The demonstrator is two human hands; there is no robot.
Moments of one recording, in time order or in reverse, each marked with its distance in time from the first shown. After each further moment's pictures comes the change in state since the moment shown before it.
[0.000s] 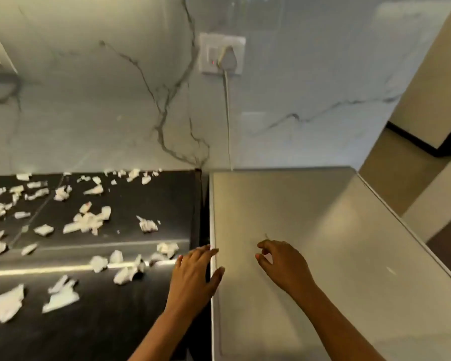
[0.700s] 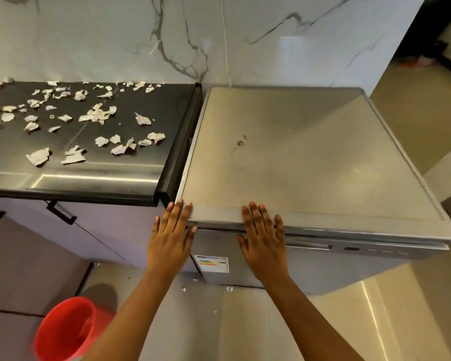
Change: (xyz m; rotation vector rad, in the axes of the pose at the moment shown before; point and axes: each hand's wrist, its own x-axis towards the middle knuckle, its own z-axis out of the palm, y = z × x) left_hand -0.194 0.046 0.113 0.232 0.225 -0.111; right_hand -0.195 0.103 0.109 -0.285 0.284 -0.267
